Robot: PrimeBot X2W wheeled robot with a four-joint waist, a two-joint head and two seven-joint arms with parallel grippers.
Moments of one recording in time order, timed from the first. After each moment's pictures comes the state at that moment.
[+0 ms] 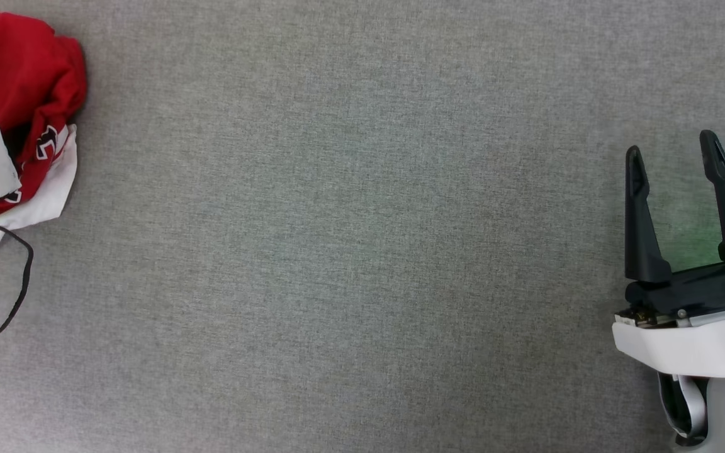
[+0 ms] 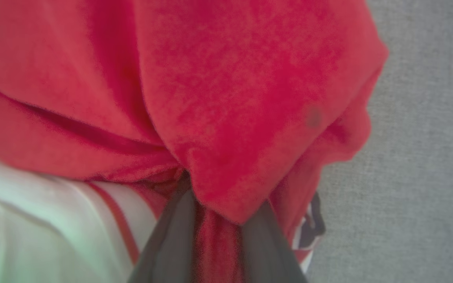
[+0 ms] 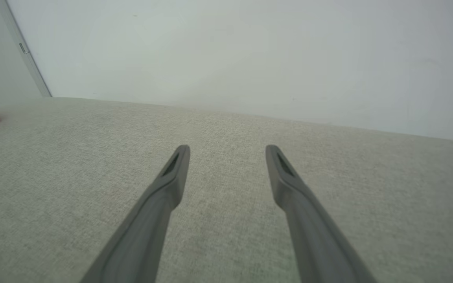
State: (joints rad) left arm -0.96 0.77 -0.53 0.65 -1.03 -0.13 0.68; right arm -0.19 -0.06 -0.03 -0.22 -0.03 0.13 -0.26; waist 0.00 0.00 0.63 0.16
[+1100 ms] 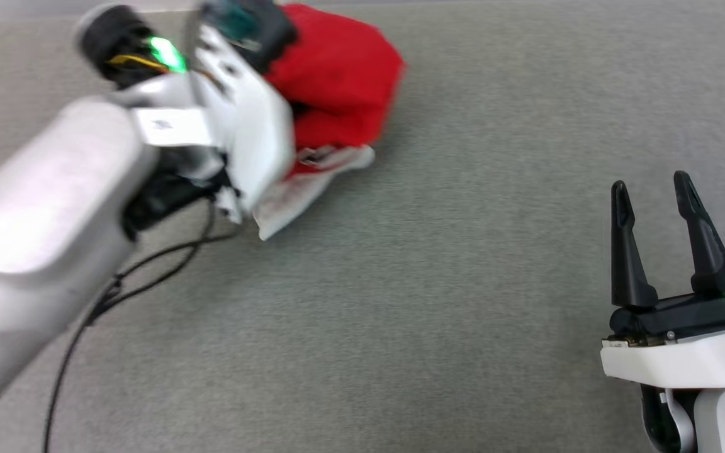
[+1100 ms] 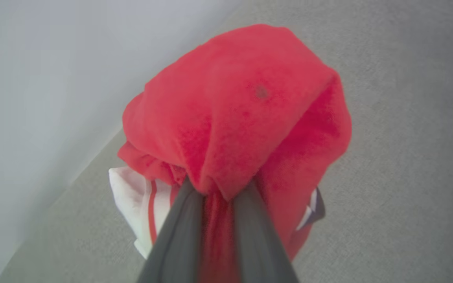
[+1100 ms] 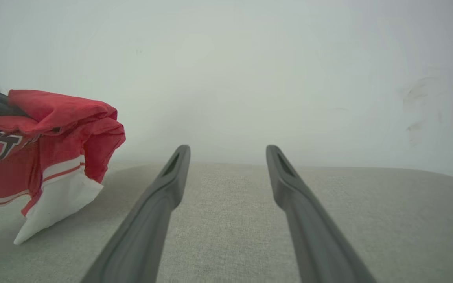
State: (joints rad) left arm -1.17 0.65 -0.95 0.12 -0.82 -0.13 0.59; right arm -0.13 -0.05 -0.01 -0.16 0.12 0.13 -0.26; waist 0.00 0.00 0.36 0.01
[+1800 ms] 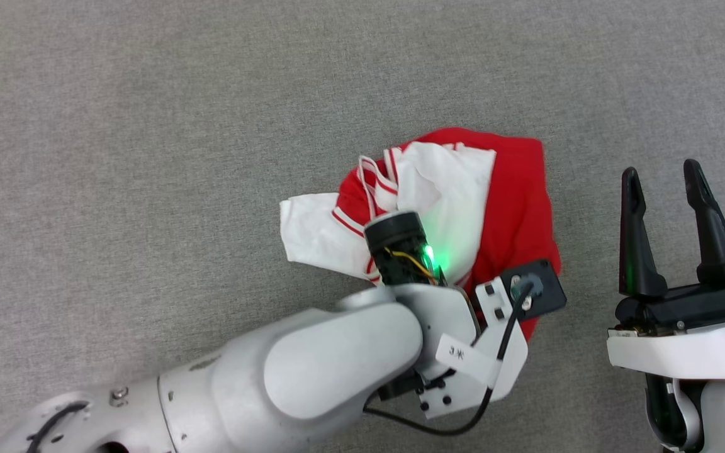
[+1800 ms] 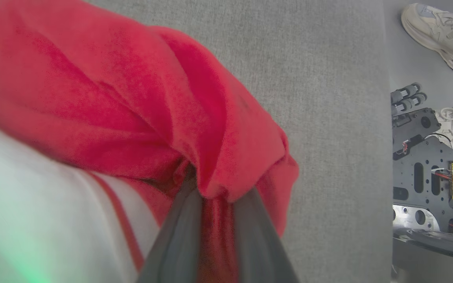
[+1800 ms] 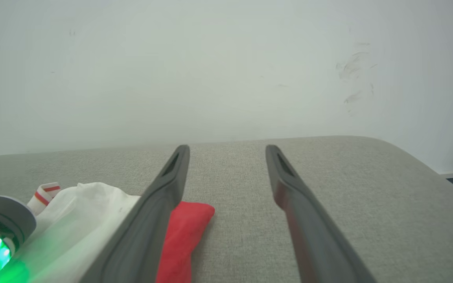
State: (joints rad) left arm -1.01 0.23 -1.28 0.17 -0.66 -0.13 0.63; right arm -0.16 -0.05 -0.02 -0.16 0.18 0.13 -0.26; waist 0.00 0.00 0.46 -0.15
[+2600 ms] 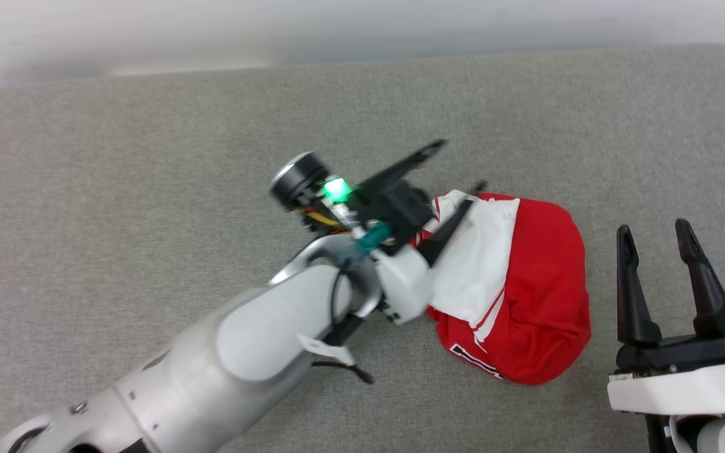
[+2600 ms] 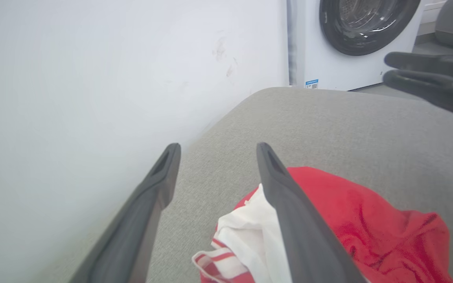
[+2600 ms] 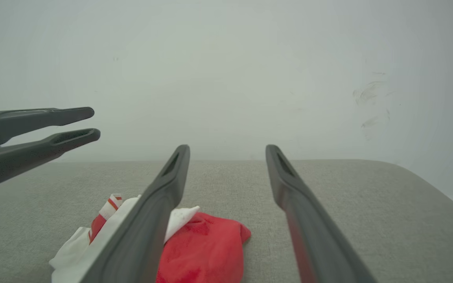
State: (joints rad) left arm -0.94 0.25 -1.12 0.38 -0.55 0.10 -0.20; right arm -0.05 -0.05 -0.04 -0.12 0.13 0.13 -0.26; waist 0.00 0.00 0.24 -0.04
